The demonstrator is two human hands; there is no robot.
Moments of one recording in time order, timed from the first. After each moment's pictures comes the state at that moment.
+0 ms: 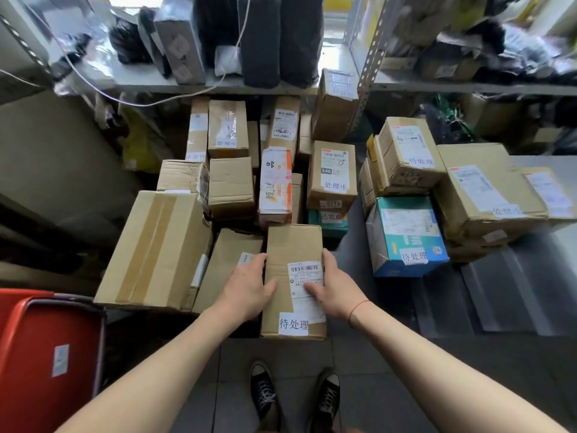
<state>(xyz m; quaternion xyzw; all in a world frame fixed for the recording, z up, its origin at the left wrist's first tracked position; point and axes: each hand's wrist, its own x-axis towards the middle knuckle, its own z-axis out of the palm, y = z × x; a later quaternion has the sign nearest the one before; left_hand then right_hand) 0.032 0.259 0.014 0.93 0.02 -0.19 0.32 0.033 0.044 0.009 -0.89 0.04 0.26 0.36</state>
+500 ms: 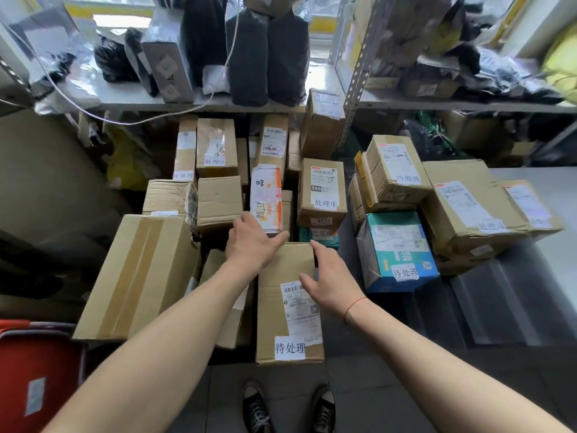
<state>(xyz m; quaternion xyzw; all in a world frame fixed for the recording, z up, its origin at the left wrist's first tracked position) 0.148 0.225 0.031 0.95 0.14 -0.10 0.28 0.075 0.045 0.025 -0.94 0.01 0.13 0.32</state>
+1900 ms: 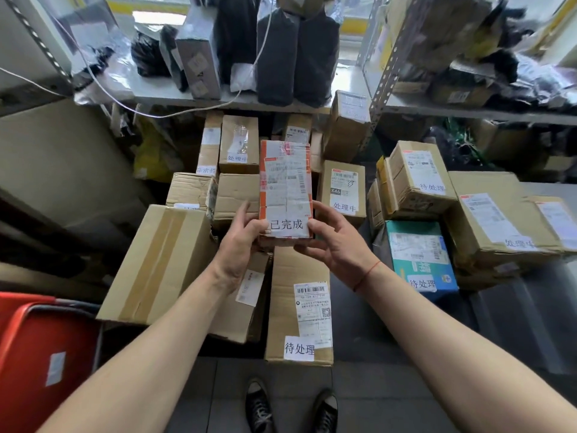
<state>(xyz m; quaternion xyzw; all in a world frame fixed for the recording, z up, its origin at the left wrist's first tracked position) 0.102 0.277 0.072 0.68 0.12 -0.12 0.72 0.126 0.063 0.070 -0.59 0.06 0.22 0.78</state>
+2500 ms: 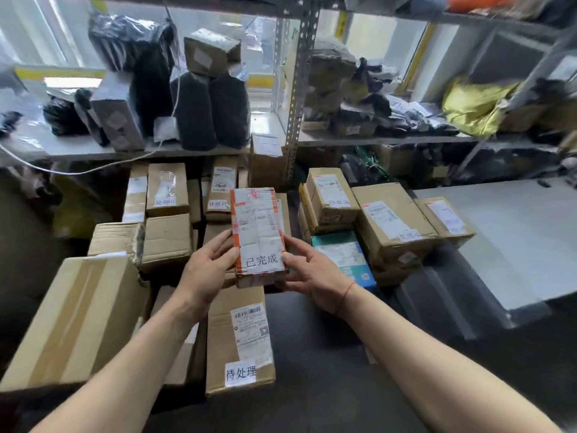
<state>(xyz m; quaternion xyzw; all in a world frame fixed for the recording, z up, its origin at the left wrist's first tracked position) 0.081 0.195 0.123 0.70 0.07 -0.13 0.70 0.065 -0.022 0.113 -0.66 0.05 0.19 0.73</state>
